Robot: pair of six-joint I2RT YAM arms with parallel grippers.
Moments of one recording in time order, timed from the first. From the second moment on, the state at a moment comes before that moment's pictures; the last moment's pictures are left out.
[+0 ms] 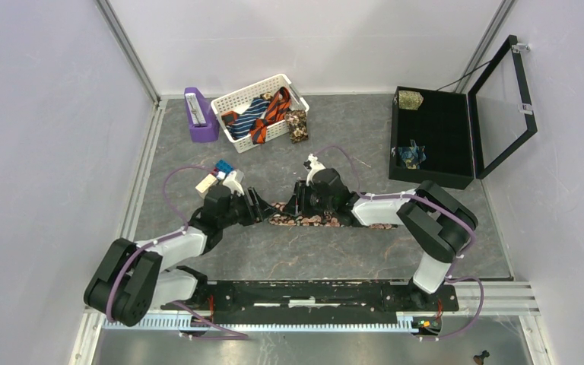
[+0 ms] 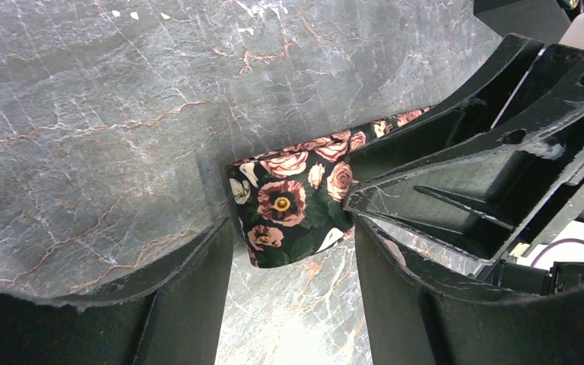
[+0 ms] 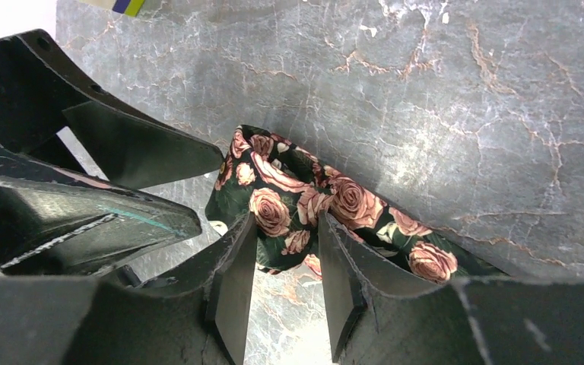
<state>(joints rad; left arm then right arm) -0.40 1.20 0.28 0.39 0.33 -0.70 0.81 1.75 0.79 0.38 -0.20 0.72</state>
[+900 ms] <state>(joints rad) -0.40 1.37 0.27 0.54 0.39 -0.70 0.81 1.77 0.72 0.48 -0.22 0.74</state>
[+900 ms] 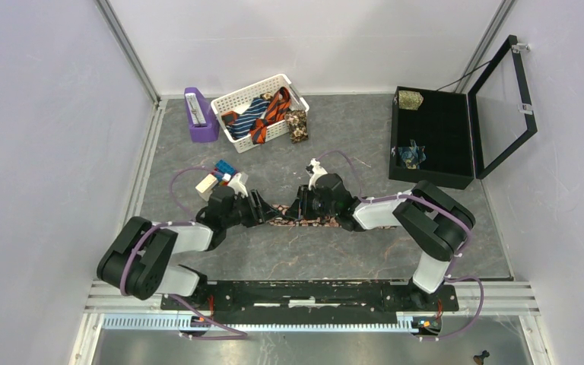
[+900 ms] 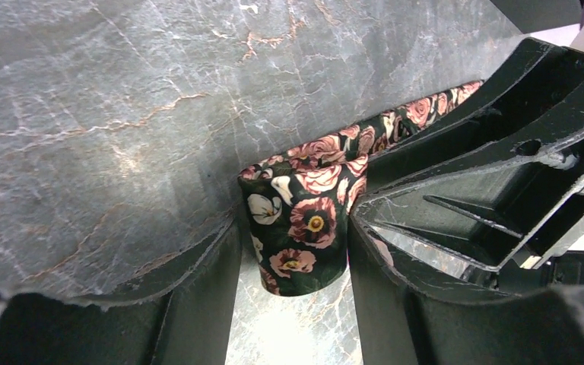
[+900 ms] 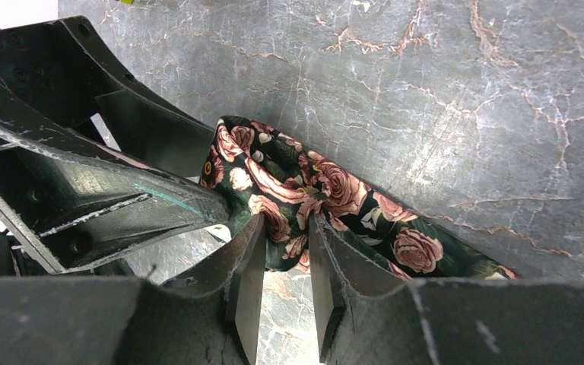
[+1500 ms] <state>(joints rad) -0.39 1.47 0.23 0.71 0.46 -0.82 0.81 1.78 0.72 0.50 -0.23 0.74</state>
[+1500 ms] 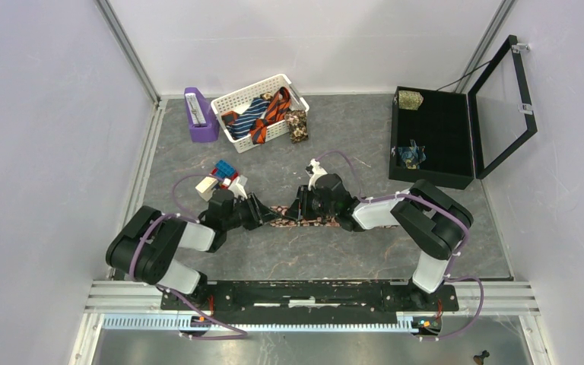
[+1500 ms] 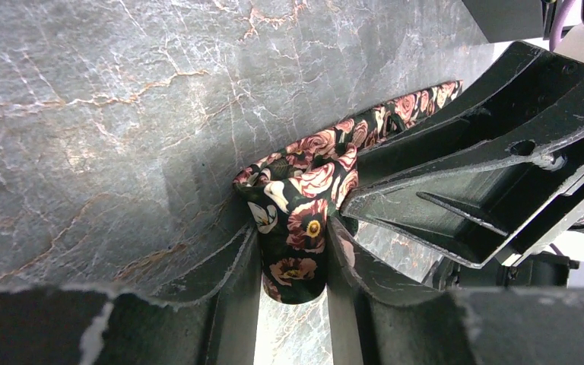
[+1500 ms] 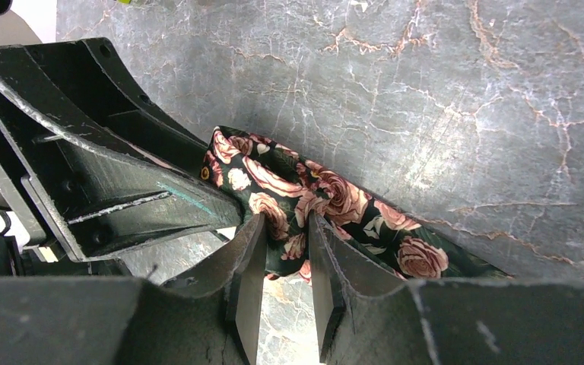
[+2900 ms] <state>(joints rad) -0.68 1.30 0.62 -0.18 -0.09 -0.56 0.81 1.70 0.75 0.43 -0.24 0.70</state>
